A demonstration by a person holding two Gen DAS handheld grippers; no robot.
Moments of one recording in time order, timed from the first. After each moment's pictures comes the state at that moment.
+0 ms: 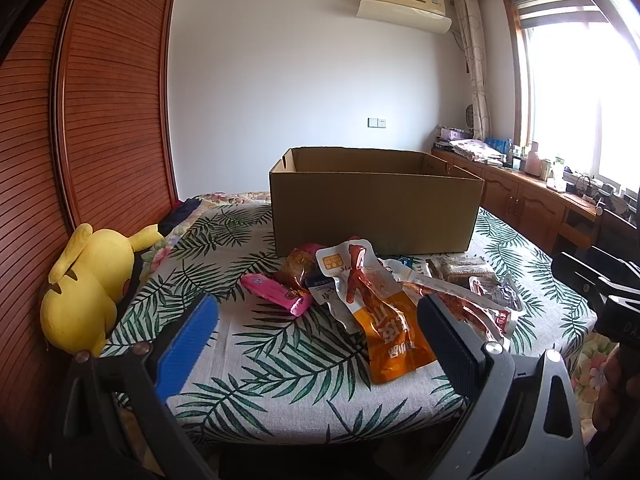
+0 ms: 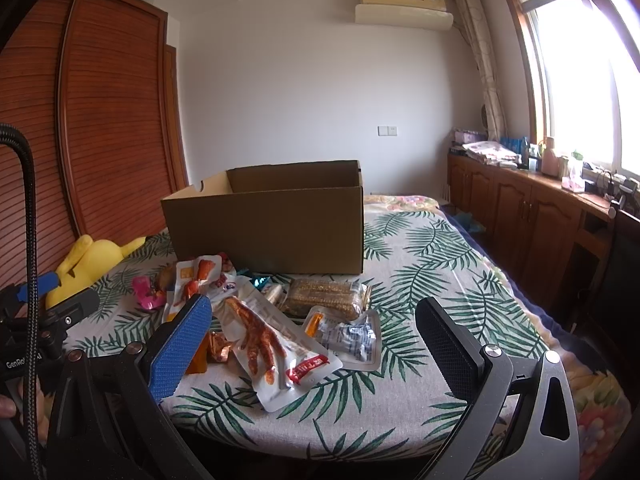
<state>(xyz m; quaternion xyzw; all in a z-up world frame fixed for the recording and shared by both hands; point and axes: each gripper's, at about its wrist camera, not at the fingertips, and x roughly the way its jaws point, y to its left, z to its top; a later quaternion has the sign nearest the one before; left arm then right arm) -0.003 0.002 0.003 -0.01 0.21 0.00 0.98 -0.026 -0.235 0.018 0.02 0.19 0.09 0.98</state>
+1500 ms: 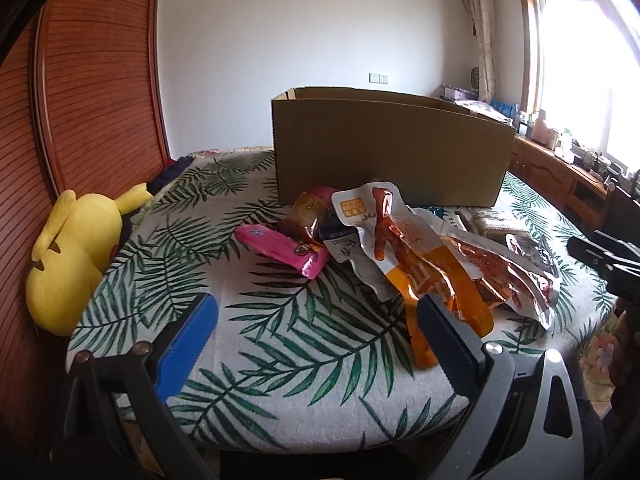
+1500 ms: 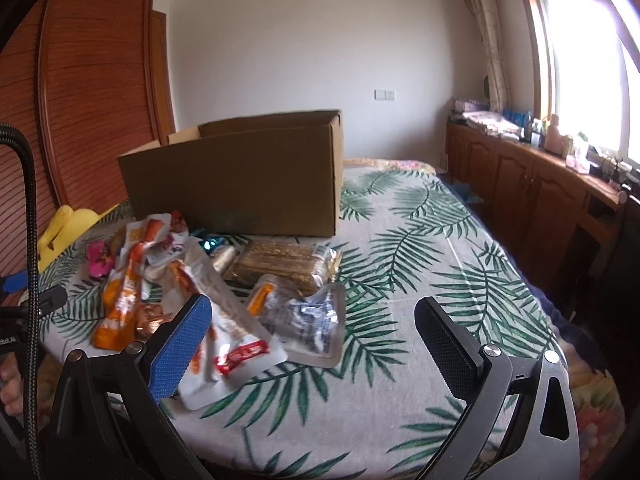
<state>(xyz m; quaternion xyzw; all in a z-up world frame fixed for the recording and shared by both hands) 0.047 0.020 -0.039 -0.01 0.30 -0.01 0.95 0.037 -0.267 -0.024 0.00 0.27 0.09 0.96</state>
